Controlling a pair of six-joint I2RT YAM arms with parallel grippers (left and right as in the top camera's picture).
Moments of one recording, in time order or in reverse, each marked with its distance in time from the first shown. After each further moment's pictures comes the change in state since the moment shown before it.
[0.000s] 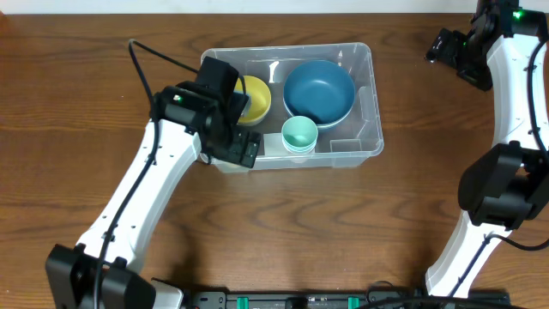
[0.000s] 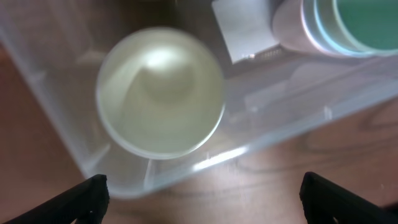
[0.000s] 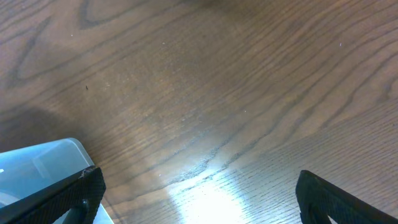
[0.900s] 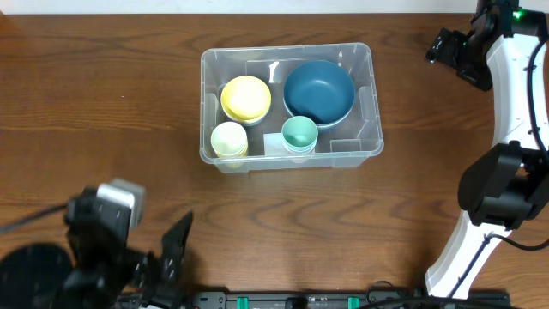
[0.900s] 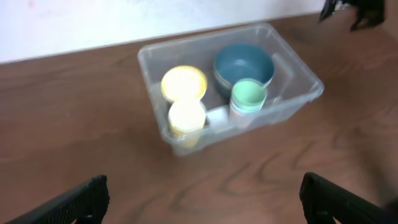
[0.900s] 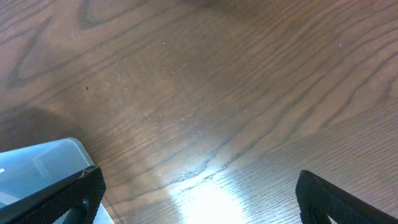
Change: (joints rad) left arm 0.031 -0.871 0.105 -0.170 -0.032 0.002; right arm 0.000 0.000 0.000 0.001 0.000 0.000
